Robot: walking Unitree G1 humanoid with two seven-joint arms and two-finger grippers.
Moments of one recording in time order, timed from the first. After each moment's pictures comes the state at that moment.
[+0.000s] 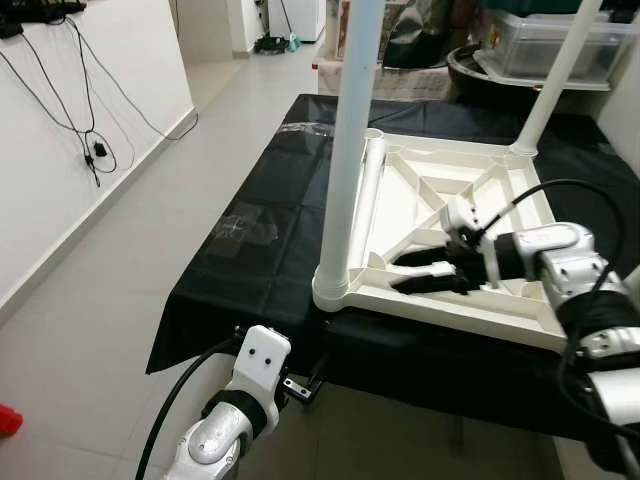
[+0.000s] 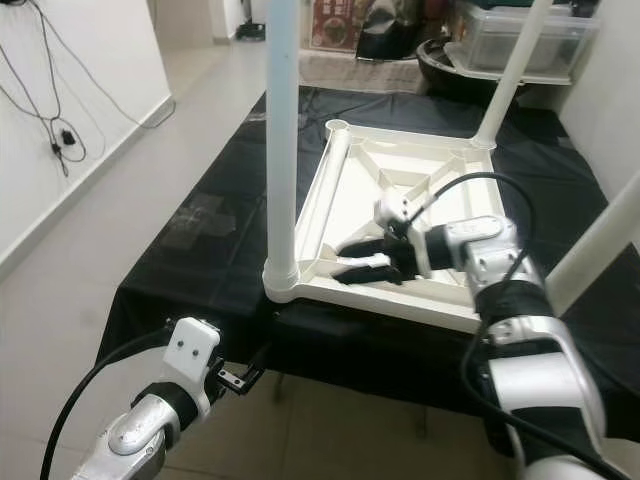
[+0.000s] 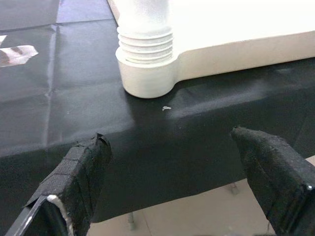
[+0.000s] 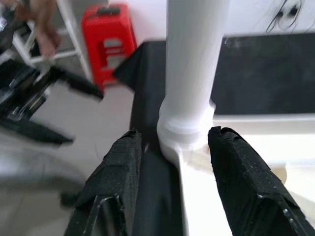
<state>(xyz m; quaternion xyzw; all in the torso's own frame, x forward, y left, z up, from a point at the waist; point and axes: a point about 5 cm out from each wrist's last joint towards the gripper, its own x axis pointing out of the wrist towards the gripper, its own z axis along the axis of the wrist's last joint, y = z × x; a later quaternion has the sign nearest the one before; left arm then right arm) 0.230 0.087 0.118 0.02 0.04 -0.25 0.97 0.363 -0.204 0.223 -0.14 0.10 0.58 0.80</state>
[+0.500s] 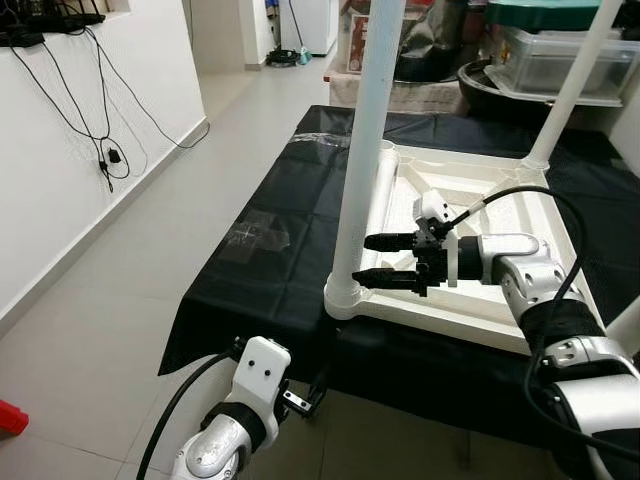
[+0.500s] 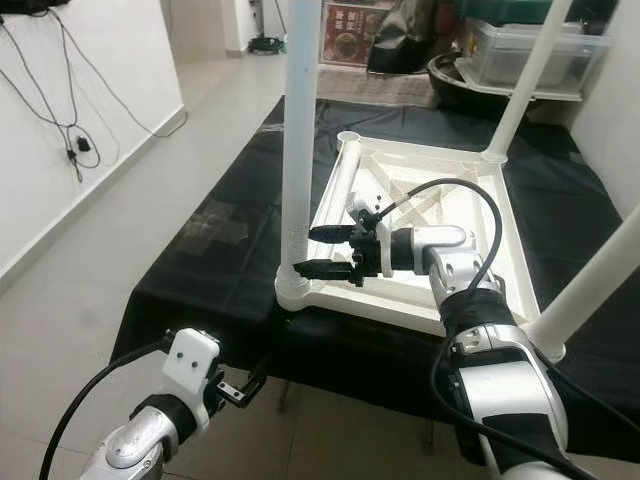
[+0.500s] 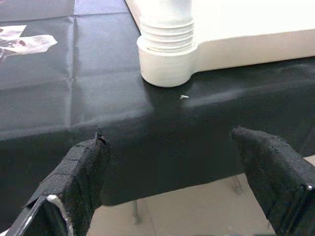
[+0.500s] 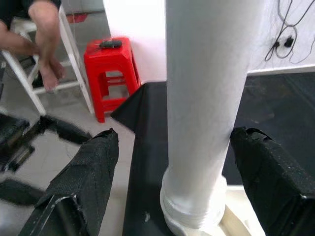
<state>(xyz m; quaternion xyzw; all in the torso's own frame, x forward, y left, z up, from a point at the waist) 0.225 0.089 0.115 0.01 0.04 -0.25 0.97 0.369 -0.170 0.223 -0.09 0.06 0.58 0.80</state>
